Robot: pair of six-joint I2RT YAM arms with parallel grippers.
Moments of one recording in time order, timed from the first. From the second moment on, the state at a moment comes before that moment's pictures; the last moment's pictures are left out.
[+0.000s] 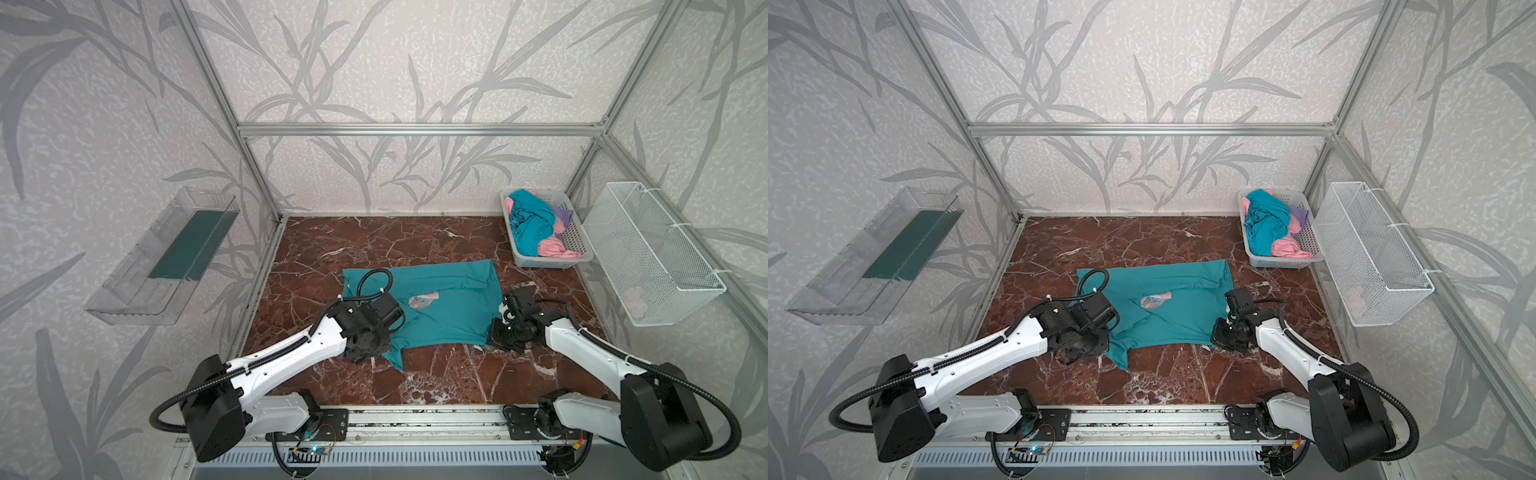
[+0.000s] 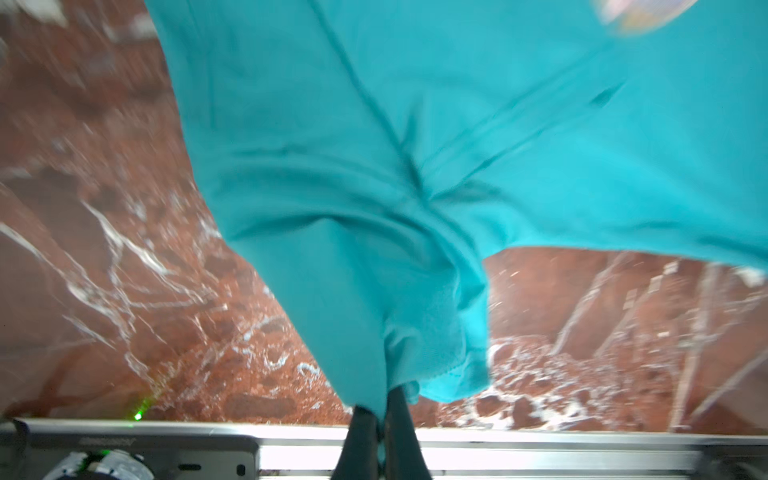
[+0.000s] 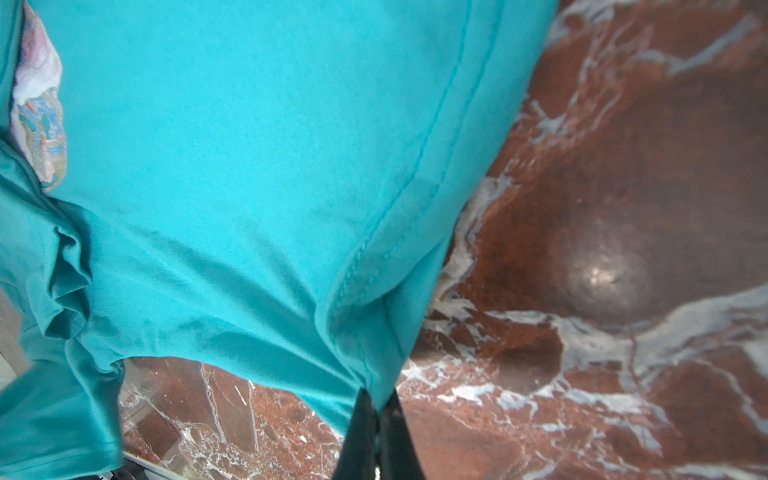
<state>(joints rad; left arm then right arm) -0.82 1.24 0.97 -1.05 -0.11 -1.00 0.29 1.22 0.58 -0.62 -0.29 0.67</state>
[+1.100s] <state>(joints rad) -0.49 1.67 1.34 -0.85 -0.17 -0.66 0.11 1.60 0.92 -0.45 -0.29 0.66</state>
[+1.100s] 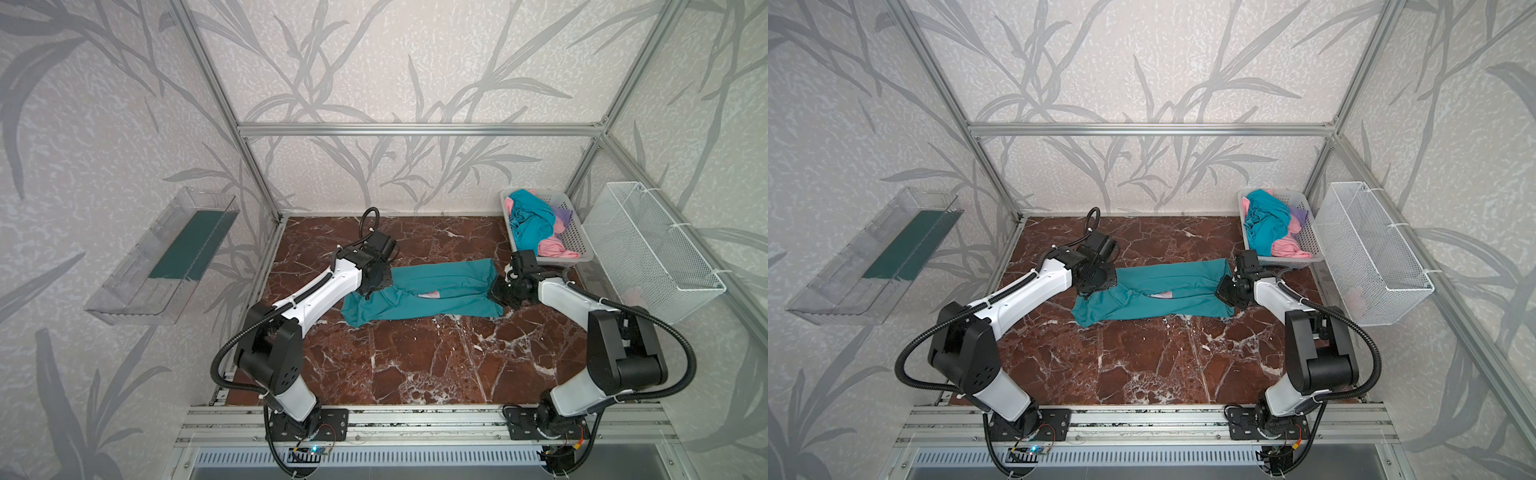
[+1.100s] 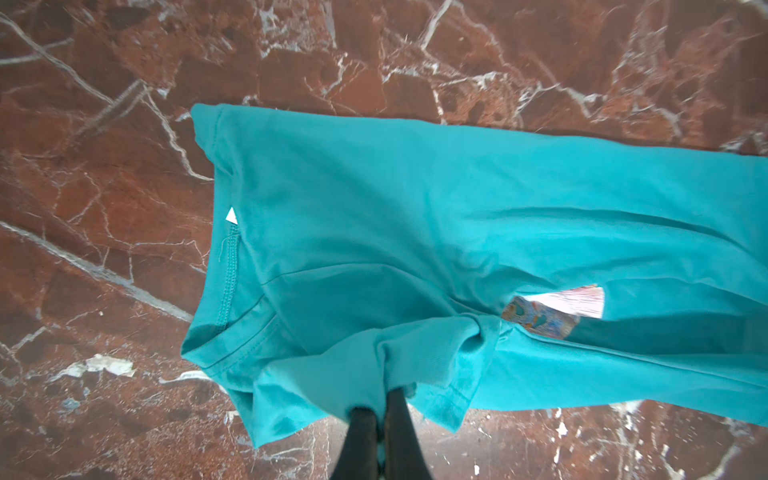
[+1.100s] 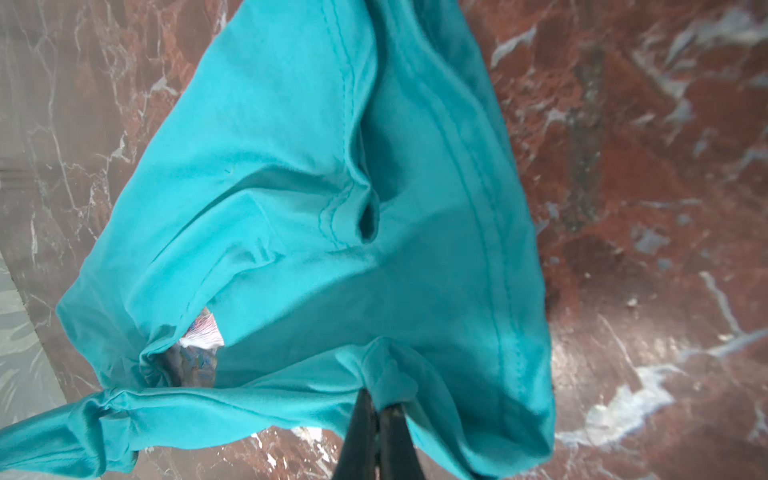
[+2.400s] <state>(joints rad) -0.33 2.04 1.77 -1.00 -0.30 -0.51 0.43 1.54 1.19 -0.53 -0.06 0.46</state>
